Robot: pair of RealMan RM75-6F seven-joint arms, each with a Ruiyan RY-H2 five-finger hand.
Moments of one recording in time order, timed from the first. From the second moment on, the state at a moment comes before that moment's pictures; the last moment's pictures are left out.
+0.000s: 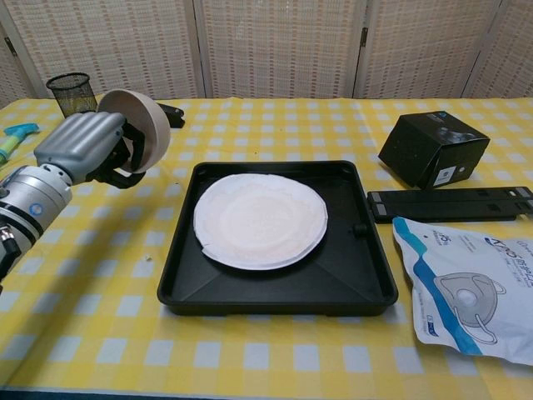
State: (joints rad) left arm -0.65 -1.93 -0.23 -0.86 1.32 1.27 0.21; right arm -0.01 -1.06 -0.02 -1.61 -1.66 1.58 0.00
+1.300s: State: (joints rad) left arm -0.65 -1.82 -0.18 -1.65 1.12 1.25 1.00; right arm -0.01 -1.03 -0.08 -1.58 -1.79 1.62 0.08
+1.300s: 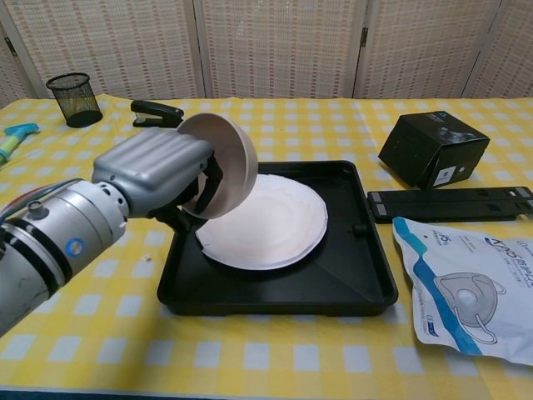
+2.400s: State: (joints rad) left arm -0.84 -1.92 -0.21 -1.36 0.95 1.07 0.92; right arm 0.01 -1.02 -0.06 -1.60 -1.71 1.57 0.09
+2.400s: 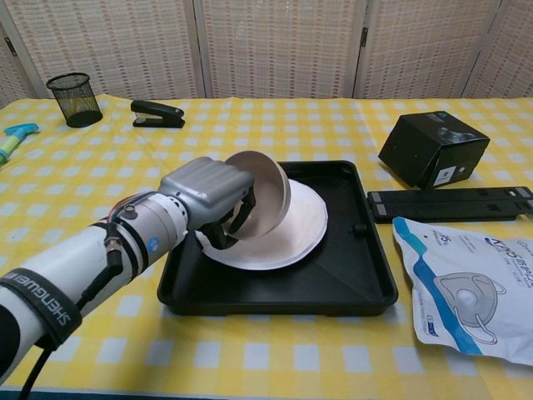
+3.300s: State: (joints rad) left arm -0.86 -1.91 -0.19 -1.36 0.95 1.07 0.89; right arm 0.00 -1.02 -0.05 -1.60 -1.71 1.58 0.09
